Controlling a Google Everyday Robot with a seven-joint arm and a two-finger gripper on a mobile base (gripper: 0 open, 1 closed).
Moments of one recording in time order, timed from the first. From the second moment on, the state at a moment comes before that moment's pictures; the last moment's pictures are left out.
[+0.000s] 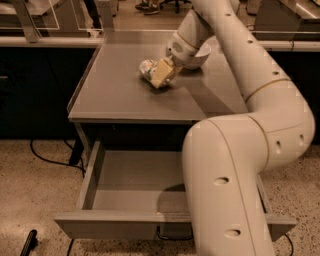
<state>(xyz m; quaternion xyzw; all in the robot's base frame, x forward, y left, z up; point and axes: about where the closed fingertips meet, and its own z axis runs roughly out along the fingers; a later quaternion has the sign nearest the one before) 0.725 -0.010 0.844 -0.44 0.85 0.25 0.13</state>
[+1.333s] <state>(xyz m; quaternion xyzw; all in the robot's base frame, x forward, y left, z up) 0.573 -0.045 0.994 -0.37 0.85 0.26 0.26</state>
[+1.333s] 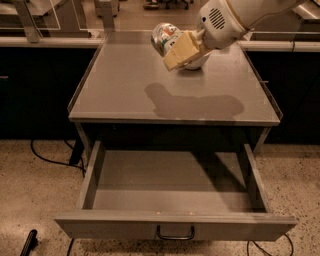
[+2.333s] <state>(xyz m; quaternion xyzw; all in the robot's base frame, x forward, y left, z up) 0.512 -0.058 1.007 -0.28 0.86 0.26 0.33</state>
